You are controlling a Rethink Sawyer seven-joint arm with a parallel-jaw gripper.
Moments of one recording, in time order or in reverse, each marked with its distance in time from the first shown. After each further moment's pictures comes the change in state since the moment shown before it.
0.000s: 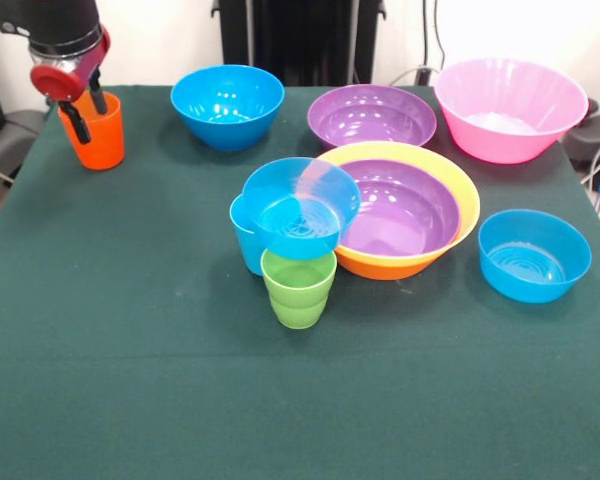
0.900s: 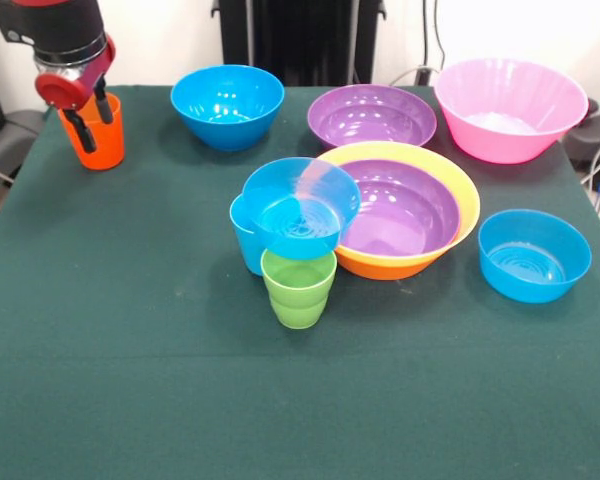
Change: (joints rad) arm 0.002 0.027 0.000 -0.002 0.009 -0.043 0.000
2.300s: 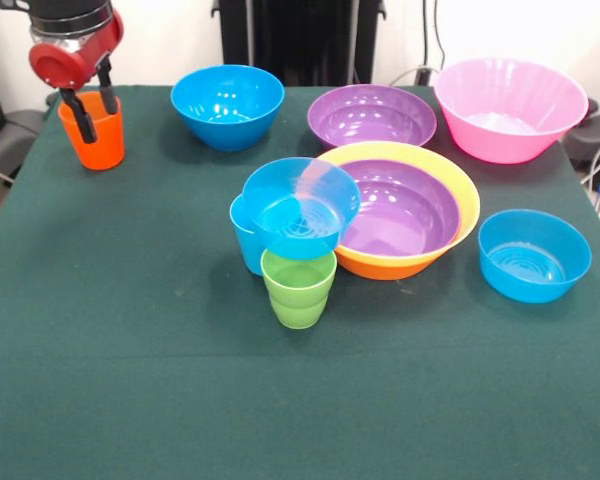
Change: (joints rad) arm 0.073 -0.101 0.003 -0.001 0.140 0.000 0.000
